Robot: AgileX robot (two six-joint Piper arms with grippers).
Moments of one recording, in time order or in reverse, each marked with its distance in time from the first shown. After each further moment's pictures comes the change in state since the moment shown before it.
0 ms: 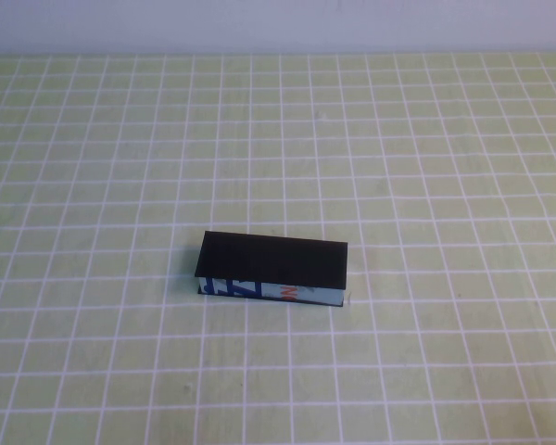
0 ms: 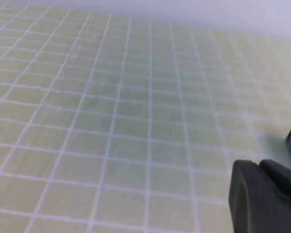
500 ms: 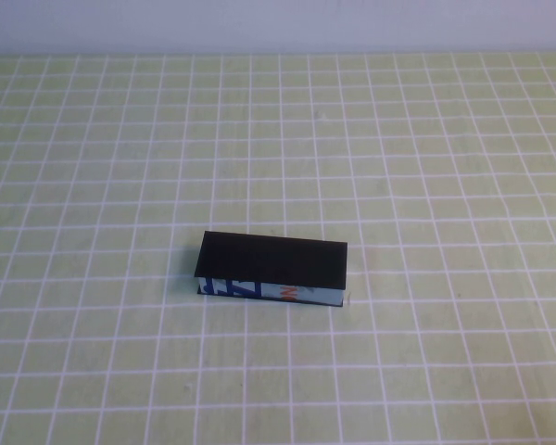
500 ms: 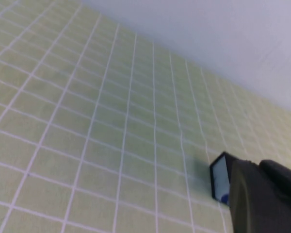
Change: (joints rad) right arm 0.000 0.000 0.000 0.000 0.000 0.000; left arm 0.000 0.082 -0.133 -0.273 0.016 -0.141
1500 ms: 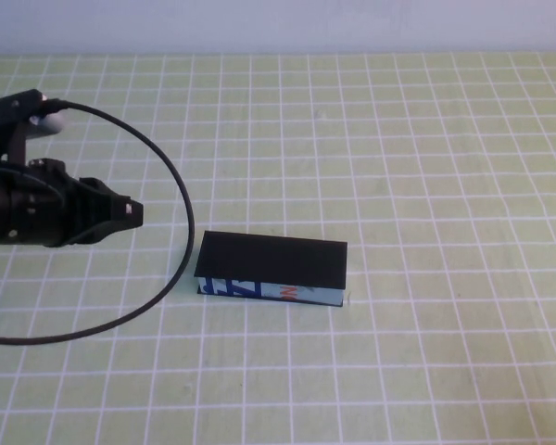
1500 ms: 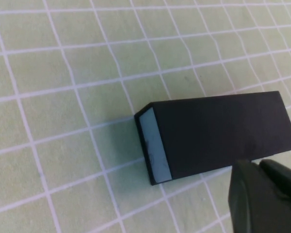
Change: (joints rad) right arm 0.000 0.000 0.000 0.000 0.000 0.000; left arm 0.000 1.338 -0.821 -0.706 0.424 1.100
